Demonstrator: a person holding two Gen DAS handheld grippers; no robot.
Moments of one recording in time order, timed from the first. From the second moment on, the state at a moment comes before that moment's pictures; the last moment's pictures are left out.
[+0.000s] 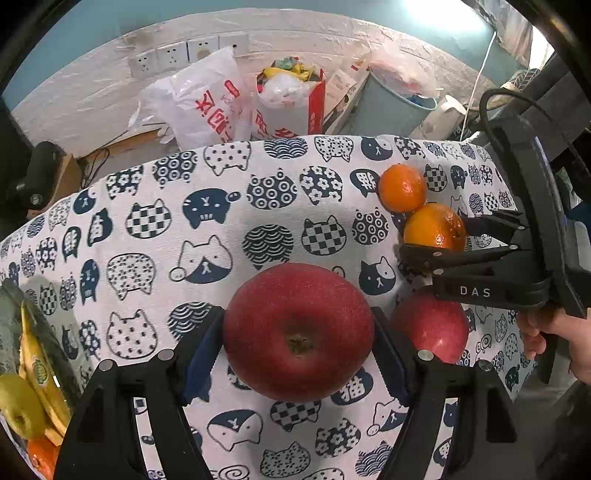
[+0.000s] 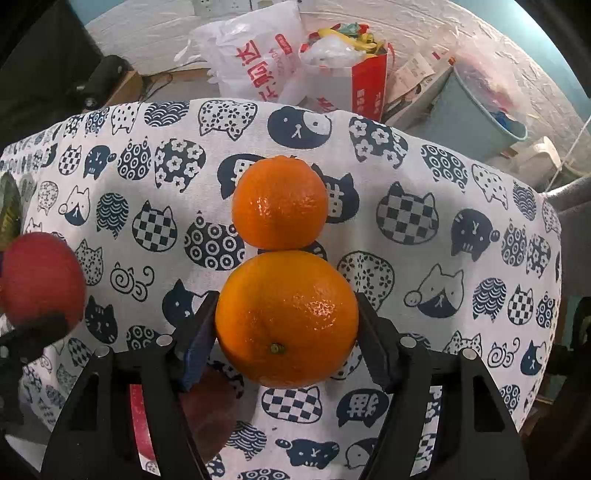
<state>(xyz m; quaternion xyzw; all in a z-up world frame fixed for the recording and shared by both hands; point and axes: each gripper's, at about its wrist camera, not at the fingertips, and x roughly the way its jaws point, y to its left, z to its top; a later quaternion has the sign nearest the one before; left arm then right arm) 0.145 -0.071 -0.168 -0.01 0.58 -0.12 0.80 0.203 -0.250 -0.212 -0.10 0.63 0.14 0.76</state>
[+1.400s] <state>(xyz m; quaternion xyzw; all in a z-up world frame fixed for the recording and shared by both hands) 0.070 0.129 -0.065 -0.04 0.52 -0.01 0.85 0.137 -0.074 -0.077 -0.11 0.51 0.30 0.80</state>
